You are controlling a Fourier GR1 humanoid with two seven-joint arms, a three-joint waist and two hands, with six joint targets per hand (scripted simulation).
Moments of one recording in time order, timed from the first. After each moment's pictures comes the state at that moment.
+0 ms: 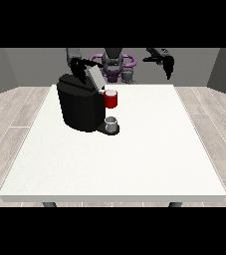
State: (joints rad) left arm -0.25 0.07 0.17 -1.40 0.02 -0.20 -0.05; right arm -0.60 -0.17 -0.09 -1.09 -0.01 0.06 -0.08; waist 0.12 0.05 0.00
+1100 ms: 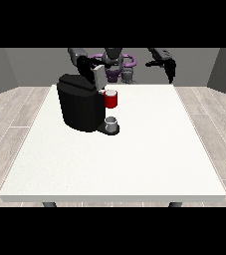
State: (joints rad) left arm -0.25 0.11 0.17 -1.34 0.03 -0.20 -0.11; right arm -0.74 -0.15 -0.06 -1.04 0.06 0.02 0.00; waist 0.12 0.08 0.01
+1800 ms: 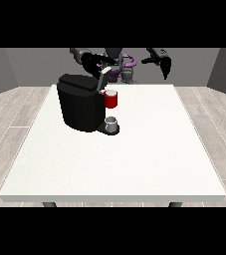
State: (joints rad) left arm -0.27 0.07 0.12 -1.35 0.02 -0.19 -0.15; right arm -0.72 -0.11 -0.04 -1.09 0.02 0.02 0.05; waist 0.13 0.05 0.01
